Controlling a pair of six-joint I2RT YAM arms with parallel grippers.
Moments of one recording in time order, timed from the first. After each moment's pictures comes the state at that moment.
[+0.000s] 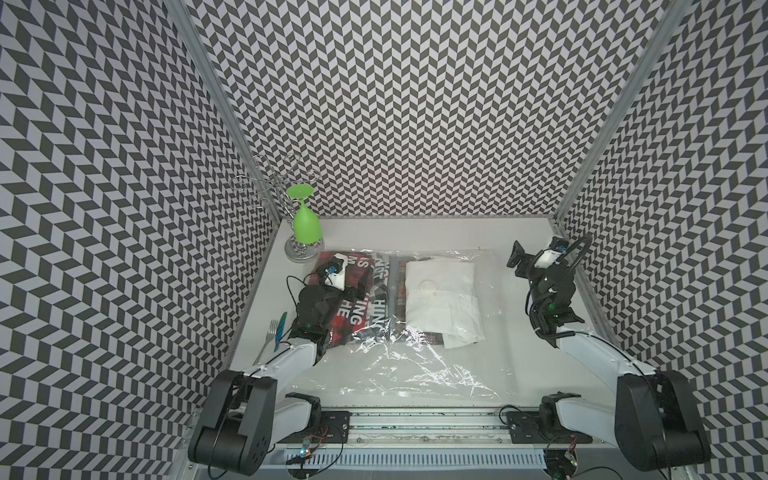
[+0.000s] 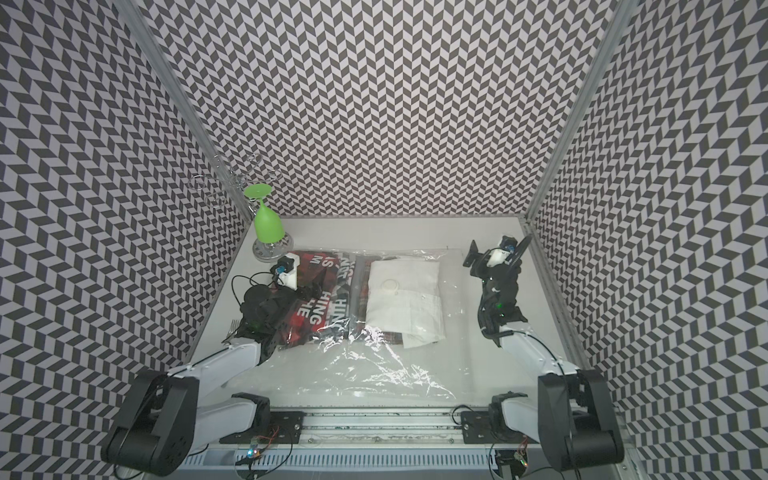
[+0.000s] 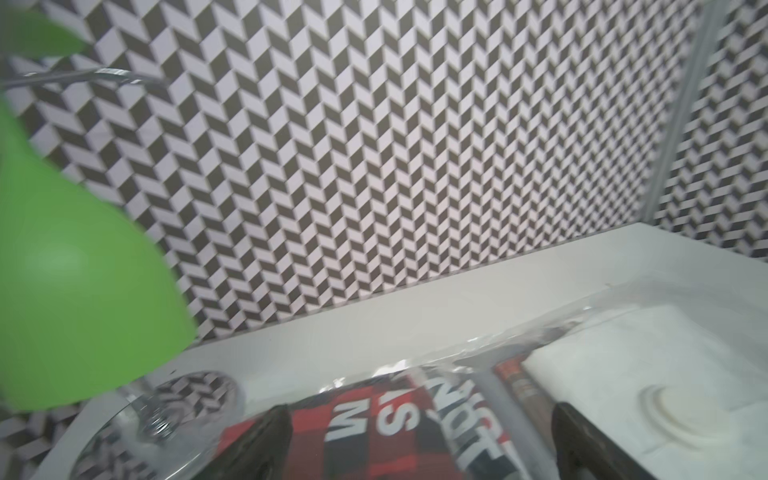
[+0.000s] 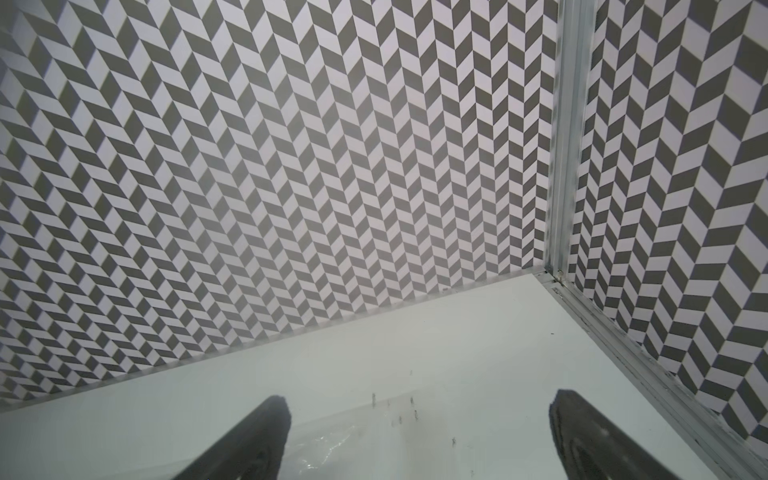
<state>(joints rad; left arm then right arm) -0.26 1.15 0.39 0.76 0.17 0.07 0.09 1.22 0.59 0.54 0.17 0.26</state>
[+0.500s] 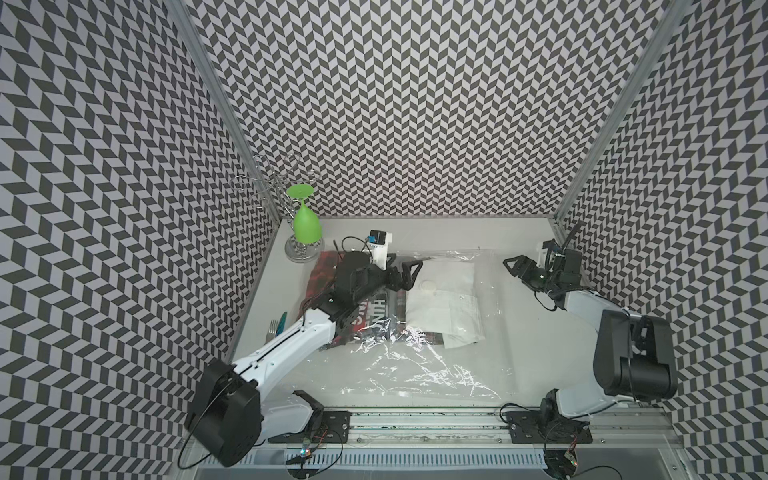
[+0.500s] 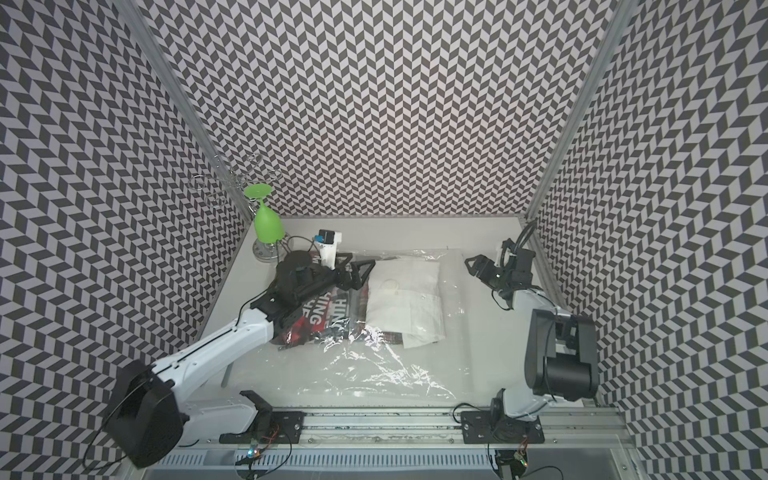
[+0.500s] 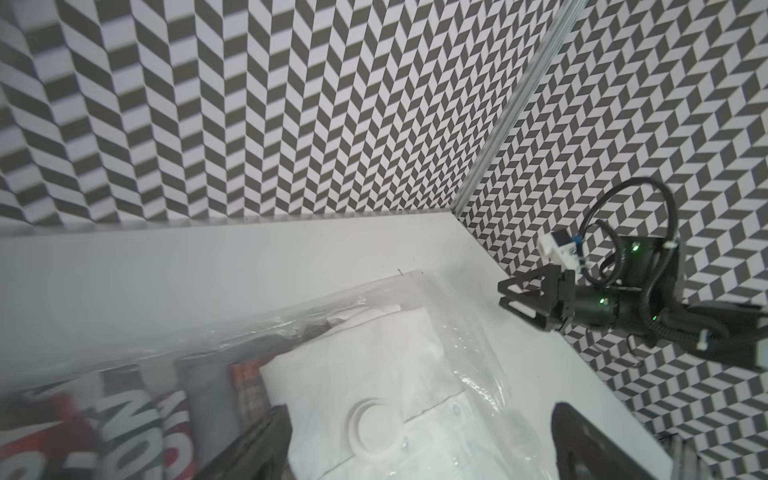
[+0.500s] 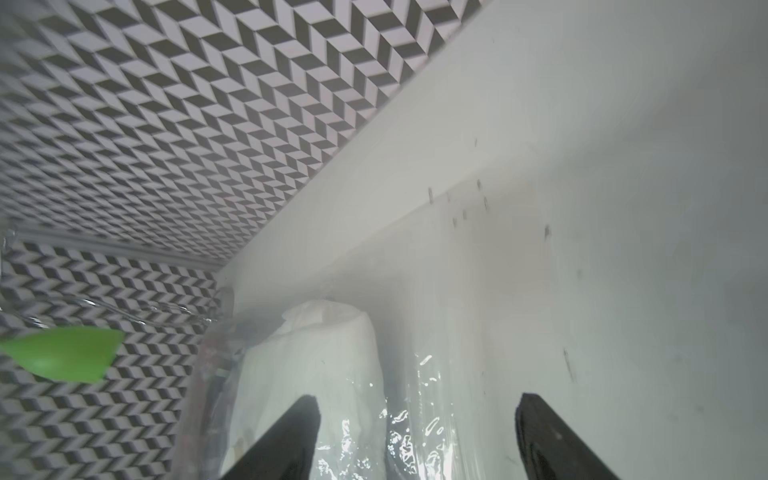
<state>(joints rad) -0.54 1.35 0.95 0.12 0.28 -0.42 -0.18 1.63 0.81 0.10 -0.65 0.56</state>
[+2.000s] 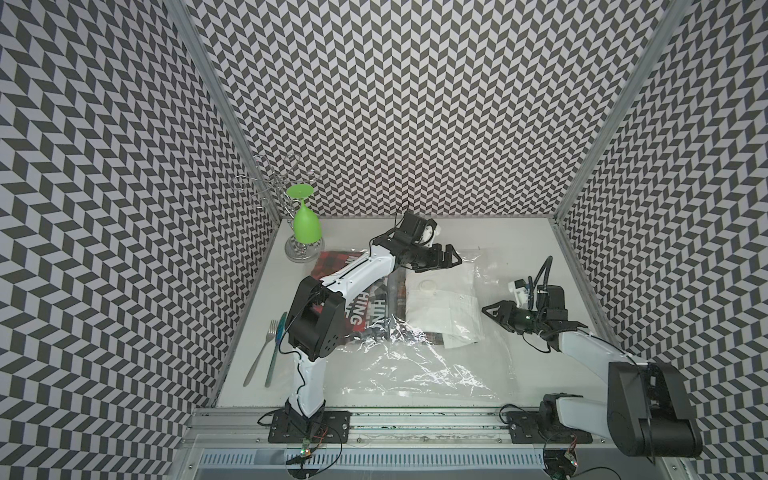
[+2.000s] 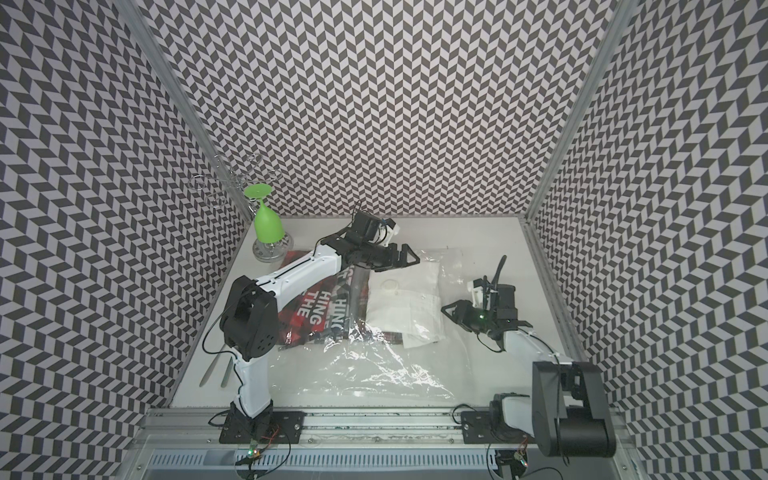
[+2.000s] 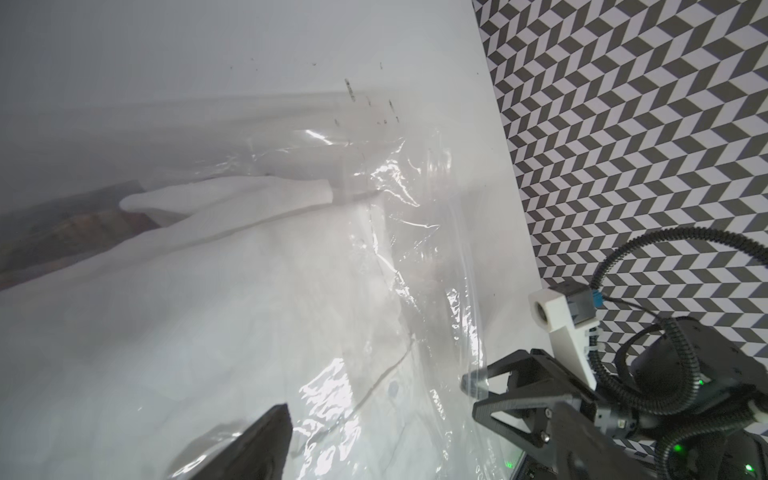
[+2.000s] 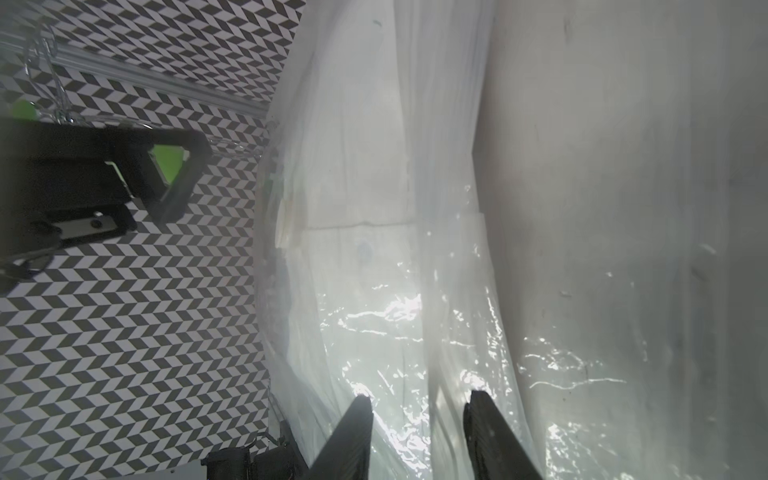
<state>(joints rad) -0.62 2.01 1.72 -0.47 0.53 -0.55 0.01 1.25 0.45 -0.03 -0.76 0.56</state>
